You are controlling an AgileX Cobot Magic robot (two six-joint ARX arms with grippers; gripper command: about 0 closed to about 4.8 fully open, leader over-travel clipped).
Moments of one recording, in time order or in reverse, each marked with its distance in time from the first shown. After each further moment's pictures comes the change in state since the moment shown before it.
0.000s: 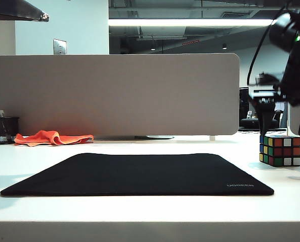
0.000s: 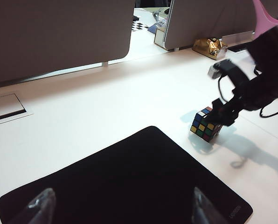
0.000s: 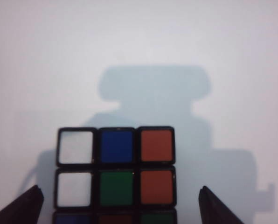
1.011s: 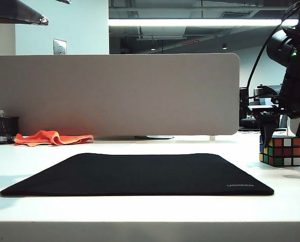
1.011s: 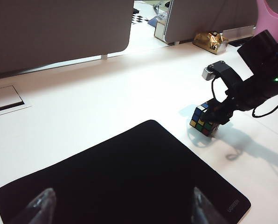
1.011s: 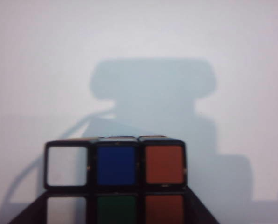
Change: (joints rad) left arm 0.000 0.000 0.000 -0.028 0.000 0.000; right arm -0.003 0.056 0.000 0.041 -0.002 0.000
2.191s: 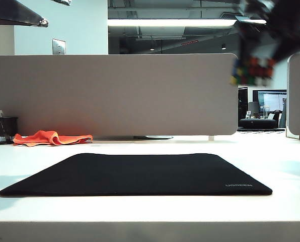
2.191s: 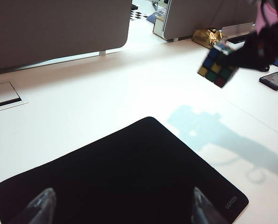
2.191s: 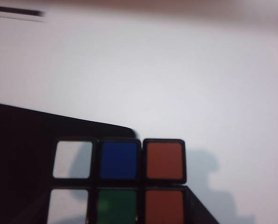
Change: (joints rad) left arm 0.000 0.000 0.000 -0.014 0.000 0.000; right arm 0.133 -0.318 0.111 -0.085 -0.102 0.001
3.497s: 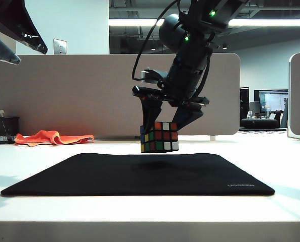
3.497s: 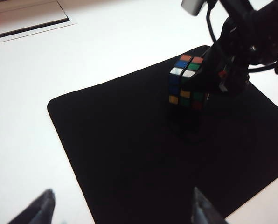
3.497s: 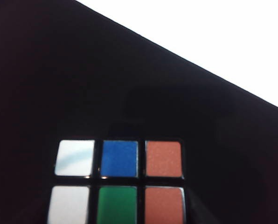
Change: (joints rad) left arm 0.001 -0.001 0.000 -0.271 -0.203 0.117; right arm 0.335 0.509 0.219 0.028 -0.030 0.013
